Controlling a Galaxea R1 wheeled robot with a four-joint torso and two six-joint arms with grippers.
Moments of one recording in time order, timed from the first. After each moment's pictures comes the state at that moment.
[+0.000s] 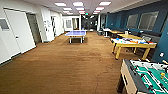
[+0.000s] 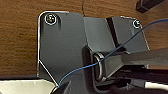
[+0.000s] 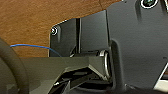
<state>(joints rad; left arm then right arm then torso) 1.58 2.92 -2.54 2.81 0.24 -2.83 -1.51 2.92 -2.43 -0.09 0.07 0.11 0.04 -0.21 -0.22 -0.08</state>
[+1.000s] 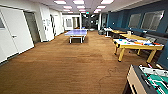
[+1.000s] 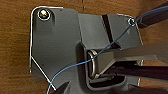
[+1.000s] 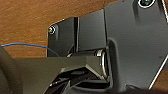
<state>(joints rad) 1.58 2.94 -2.54 2.81 0.24 -2.83 -1.50 2.92 -2.44 -0.09 0.05 0.11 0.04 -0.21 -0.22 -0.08</state>
